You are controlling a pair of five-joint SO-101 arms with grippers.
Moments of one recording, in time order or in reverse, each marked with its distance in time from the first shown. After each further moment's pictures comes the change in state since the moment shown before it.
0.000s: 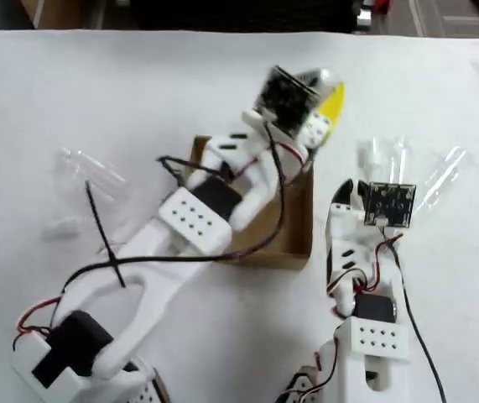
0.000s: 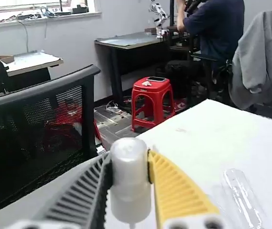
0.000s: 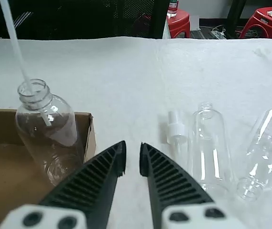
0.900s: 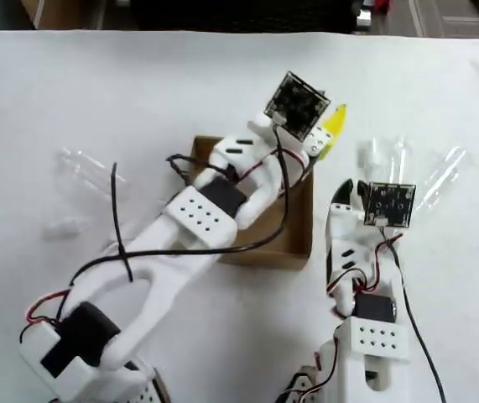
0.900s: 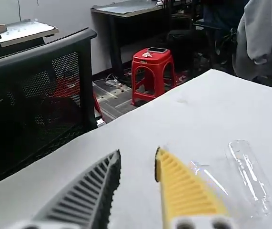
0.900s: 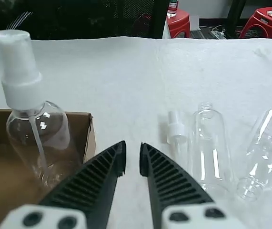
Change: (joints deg) left arm -0.4 3.7 0.5 2.5 0.0; right arm 0.0 0.0 0.0 0.0 0.0
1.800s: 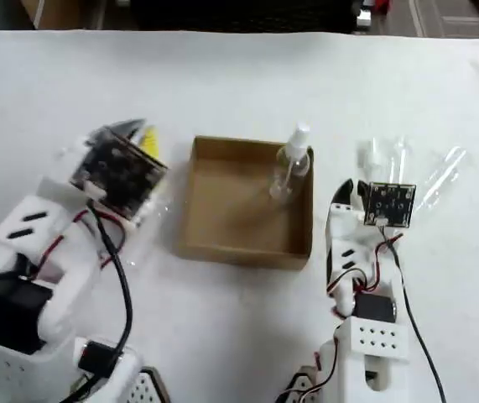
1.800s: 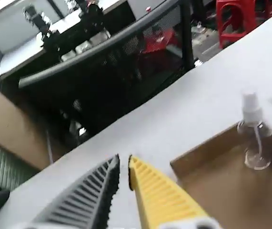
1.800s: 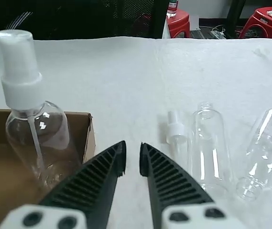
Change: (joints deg) left arm -23.6 -52.8 0.1 62.9 -21.5; right arm 0.1 0.0 0.0 0.0 0.0
